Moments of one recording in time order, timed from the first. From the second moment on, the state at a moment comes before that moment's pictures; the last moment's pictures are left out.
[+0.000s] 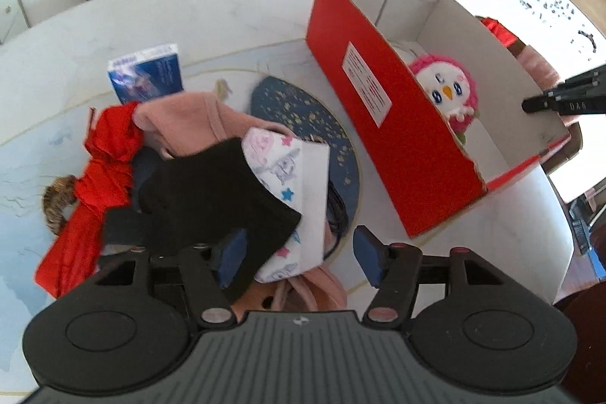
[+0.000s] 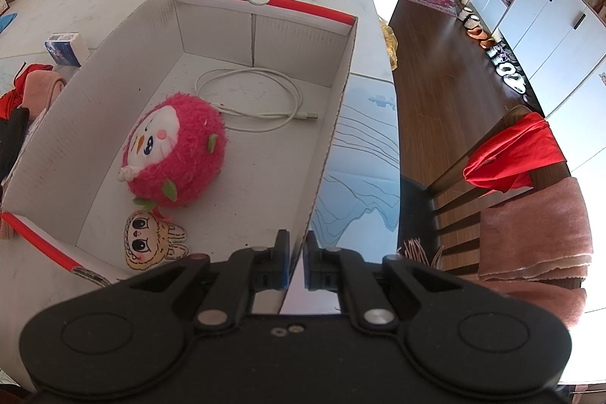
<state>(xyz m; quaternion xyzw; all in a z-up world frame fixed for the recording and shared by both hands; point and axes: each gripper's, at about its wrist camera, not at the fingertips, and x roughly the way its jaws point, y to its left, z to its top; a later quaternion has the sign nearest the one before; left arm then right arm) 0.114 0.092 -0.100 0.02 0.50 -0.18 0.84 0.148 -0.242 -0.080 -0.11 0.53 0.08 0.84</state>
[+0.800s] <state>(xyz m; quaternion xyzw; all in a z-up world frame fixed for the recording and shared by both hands) 0.139 0.129 -0.127 -0.03 0.51 -0.05 0.86 0.148 -0.242 -0.080 -0.11 0.53 0.08 0.84</state>
